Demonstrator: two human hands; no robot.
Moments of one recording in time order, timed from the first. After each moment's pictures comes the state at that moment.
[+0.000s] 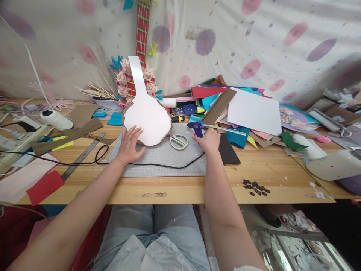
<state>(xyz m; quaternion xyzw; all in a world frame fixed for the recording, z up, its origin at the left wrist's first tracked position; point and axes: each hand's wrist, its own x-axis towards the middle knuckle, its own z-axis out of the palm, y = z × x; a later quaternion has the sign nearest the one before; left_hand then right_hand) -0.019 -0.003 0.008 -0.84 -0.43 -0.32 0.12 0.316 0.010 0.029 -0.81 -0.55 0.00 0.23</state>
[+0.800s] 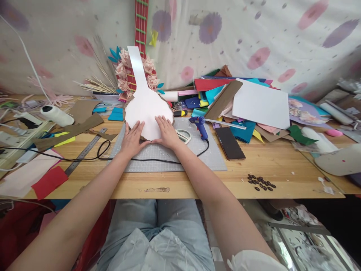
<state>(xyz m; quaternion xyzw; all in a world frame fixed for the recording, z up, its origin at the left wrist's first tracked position) -0.015 0.010 -0.001 -0.83 -0.48 -0.24 0.11 0.183 0.042 0.002 -0.43 -0.86 0.06 0.28</state>
